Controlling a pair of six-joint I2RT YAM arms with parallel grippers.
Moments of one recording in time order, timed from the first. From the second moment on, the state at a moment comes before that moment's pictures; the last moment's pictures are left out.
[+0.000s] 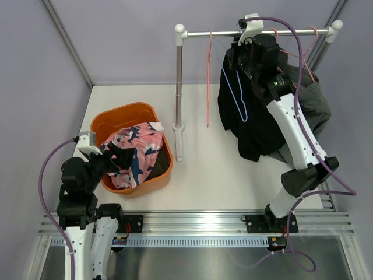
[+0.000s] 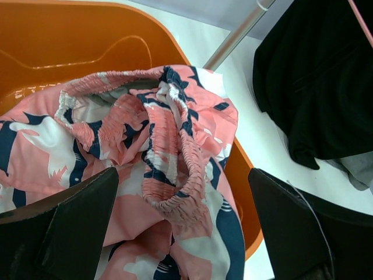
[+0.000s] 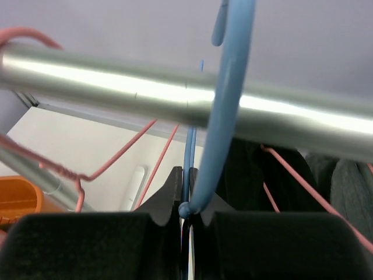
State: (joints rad) left arm 0.05 0.34 0.78 -0.66 0.33 -0.38; right arm 0.40 1.65 1.99 -0.44 0.09 0.04
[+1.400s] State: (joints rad) left arm 0.02 0.33 0.73 -0.65 0.34 -0.37; right arm 0.40 1.28 1.79 -0.50 0.19 0.08
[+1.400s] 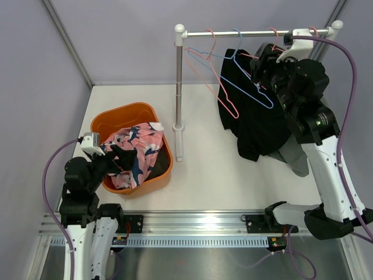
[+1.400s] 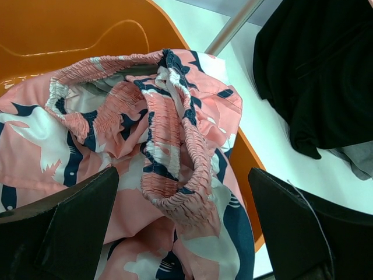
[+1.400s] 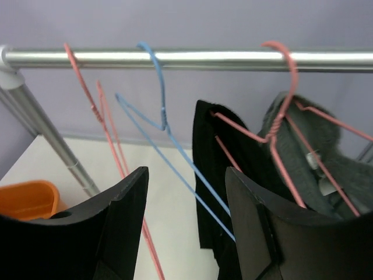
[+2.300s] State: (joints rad) left arm -0.04 0.34 0.71 -0.61 0.28 -0.36; right arm 0.13 1.56 1.75 -0.30 0.12 0.19
